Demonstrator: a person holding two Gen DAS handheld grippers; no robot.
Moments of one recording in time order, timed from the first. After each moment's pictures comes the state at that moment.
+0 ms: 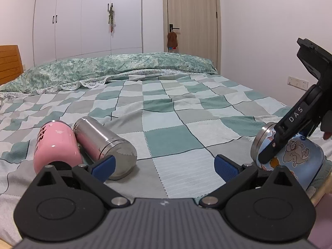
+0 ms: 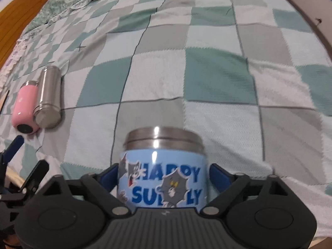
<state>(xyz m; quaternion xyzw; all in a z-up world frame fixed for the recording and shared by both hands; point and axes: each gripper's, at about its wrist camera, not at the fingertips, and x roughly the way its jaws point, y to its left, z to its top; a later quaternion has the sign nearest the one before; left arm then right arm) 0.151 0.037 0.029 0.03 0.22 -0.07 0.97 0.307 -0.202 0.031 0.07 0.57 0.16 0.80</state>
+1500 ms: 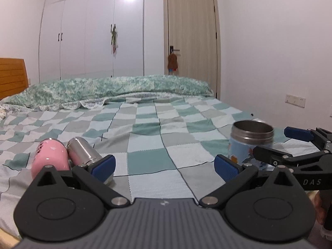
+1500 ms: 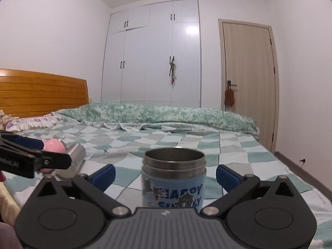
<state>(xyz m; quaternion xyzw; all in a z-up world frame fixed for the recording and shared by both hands) 0.108 -0.014 0.052 0.02 0.15 -0.06 0.99 0.142 -0.236 0.024 -0.02 0.06 0.16 0.98</state>
